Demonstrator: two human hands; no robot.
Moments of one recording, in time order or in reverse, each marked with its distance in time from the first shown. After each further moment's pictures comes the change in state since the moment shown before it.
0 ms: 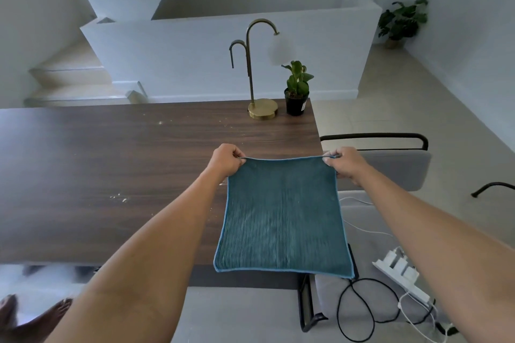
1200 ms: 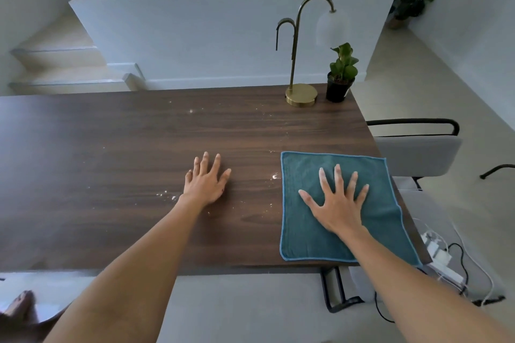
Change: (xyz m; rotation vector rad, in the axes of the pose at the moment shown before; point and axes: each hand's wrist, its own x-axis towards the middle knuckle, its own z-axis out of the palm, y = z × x) left_hand 0.005 -0.195 -0.101 0.569 -0.132 -0.042; right_hand -0.098 0.001 0.205 -0.865 0.083 -0.055
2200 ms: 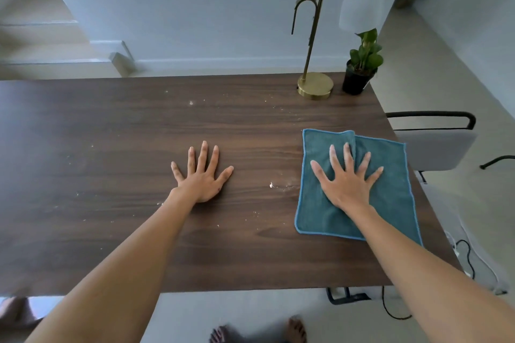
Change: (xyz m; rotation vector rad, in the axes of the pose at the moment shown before) left_hand 0.049 -0.034 -0.012 0.103 -0.206 0.008; right_hand 0.075 -0.038 -0.011 0.032 -0.012 0.111
